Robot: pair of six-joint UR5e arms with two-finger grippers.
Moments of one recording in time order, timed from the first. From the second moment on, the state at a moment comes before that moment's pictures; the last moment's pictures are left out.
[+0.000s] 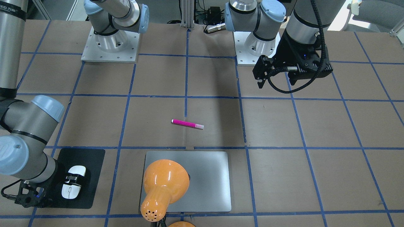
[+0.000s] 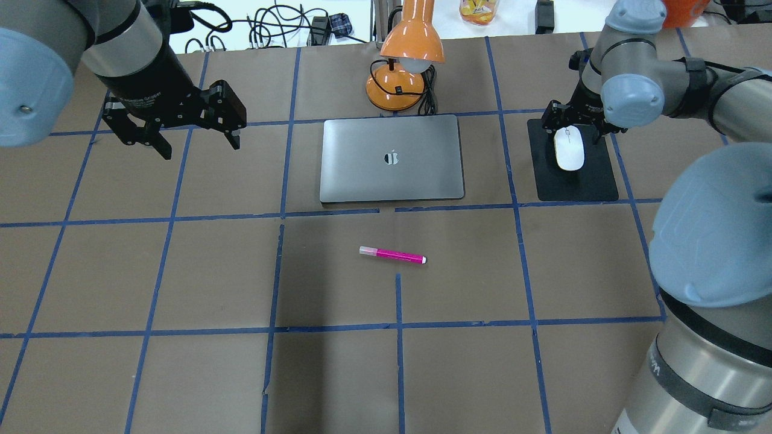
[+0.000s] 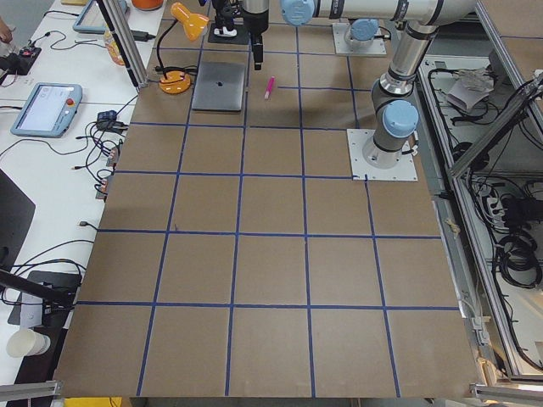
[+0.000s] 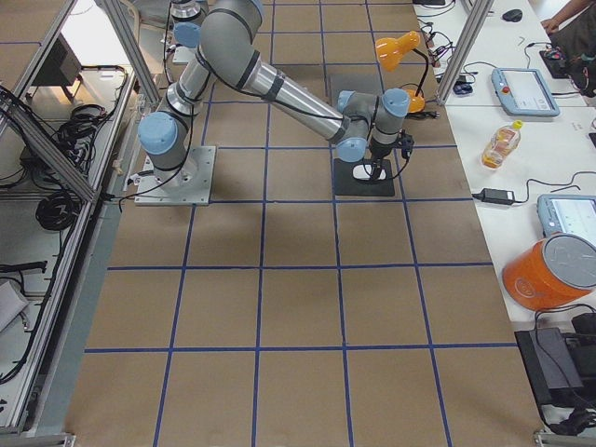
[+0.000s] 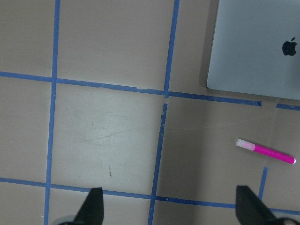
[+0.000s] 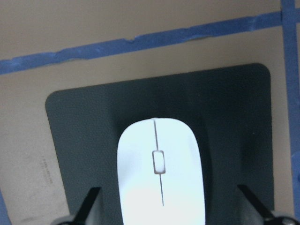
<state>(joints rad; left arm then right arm) -1.56 -1.58 -1.56 -1.57 1.58 -0.12 1.37 -0.94 1.50 -2.11 -1.59 -0.03</state>
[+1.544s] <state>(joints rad) -1.57 -1.58 -1.56 -1.57 1.58 -0.12 1.48 -1.60 1.64 -1.55 -1.58 0.01</state>
